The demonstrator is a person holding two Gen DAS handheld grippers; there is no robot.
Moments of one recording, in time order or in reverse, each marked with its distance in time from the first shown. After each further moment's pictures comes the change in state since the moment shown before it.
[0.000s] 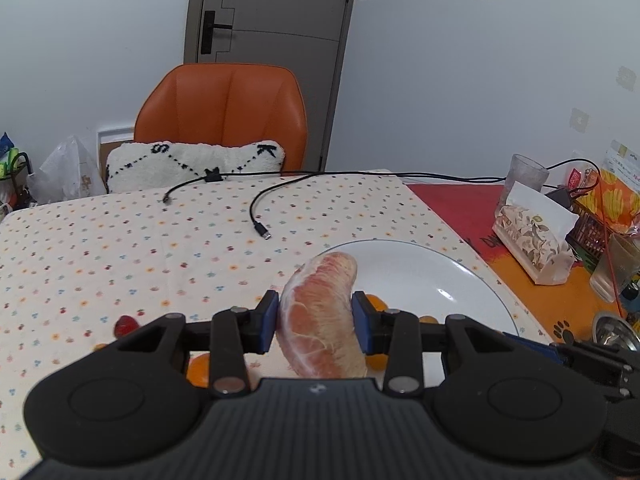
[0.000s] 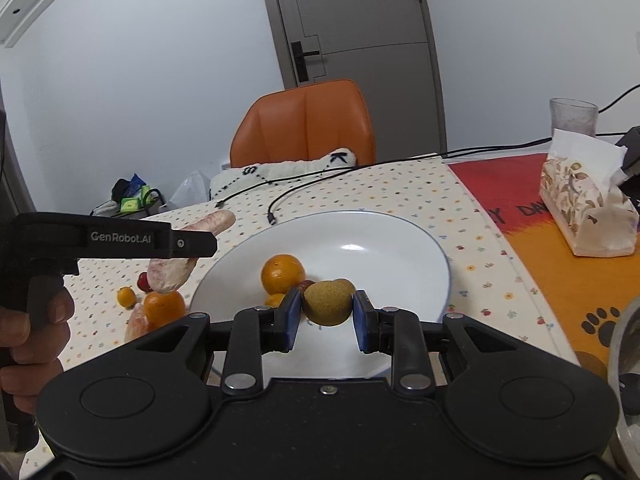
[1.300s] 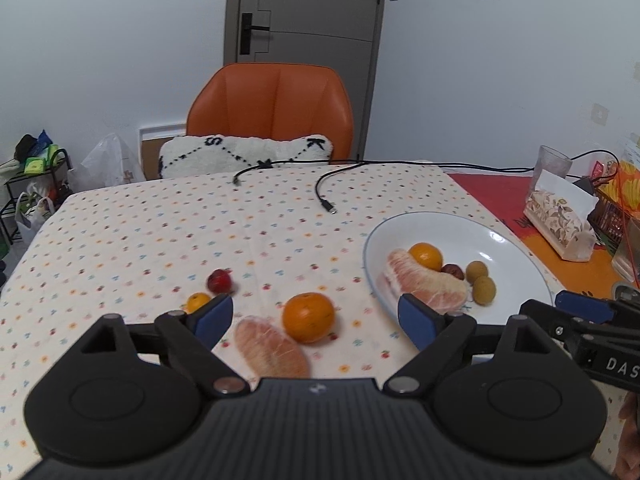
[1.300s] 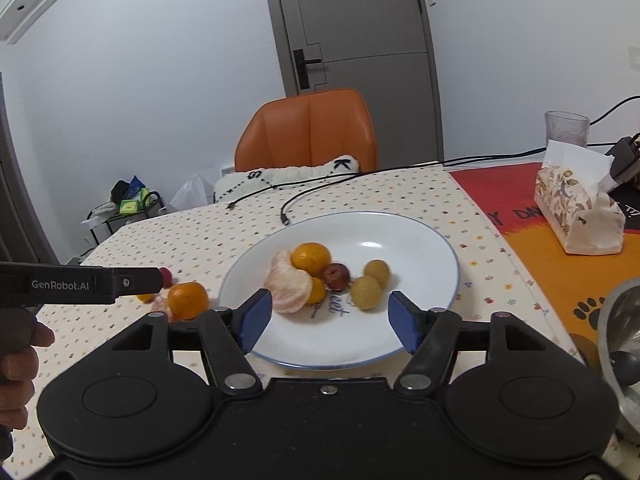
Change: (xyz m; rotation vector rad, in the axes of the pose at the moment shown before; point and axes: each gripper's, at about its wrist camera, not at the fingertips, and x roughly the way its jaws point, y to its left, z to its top) left arm -0.057 0.043 -0.032 -0.009 -0.002 0.111; right arm -0.024 0.026 -0.007 -0.019 -0.024 -0.009
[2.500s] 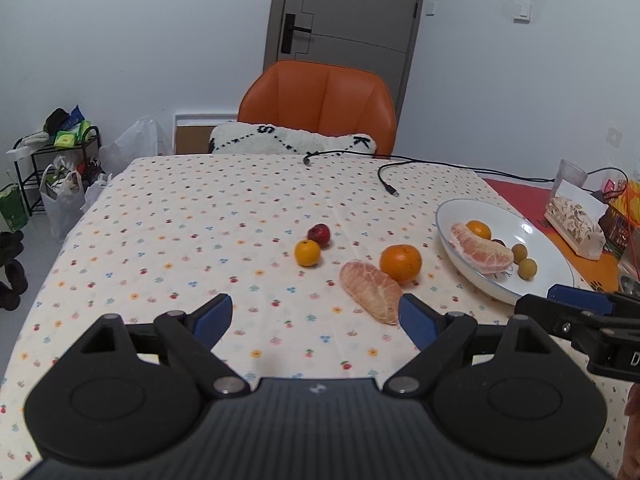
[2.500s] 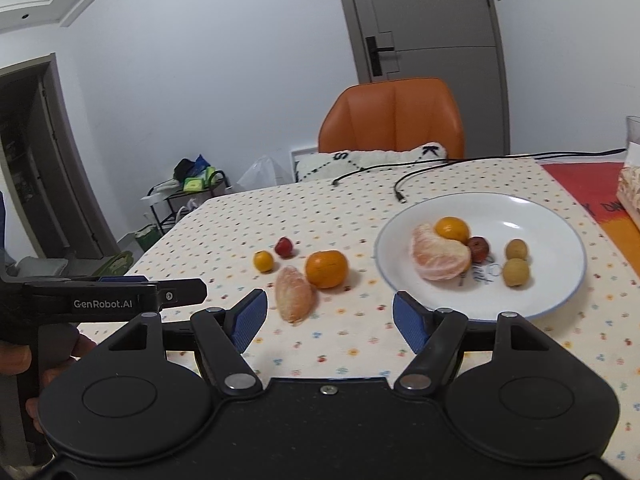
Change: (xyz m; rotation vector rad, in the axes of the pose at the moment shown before) left arm -0.055 0.083 -0.044 -0.085 -0.017 0.025; right arm -0.013 0.091 -0.016 -0.059 0.043 0.172
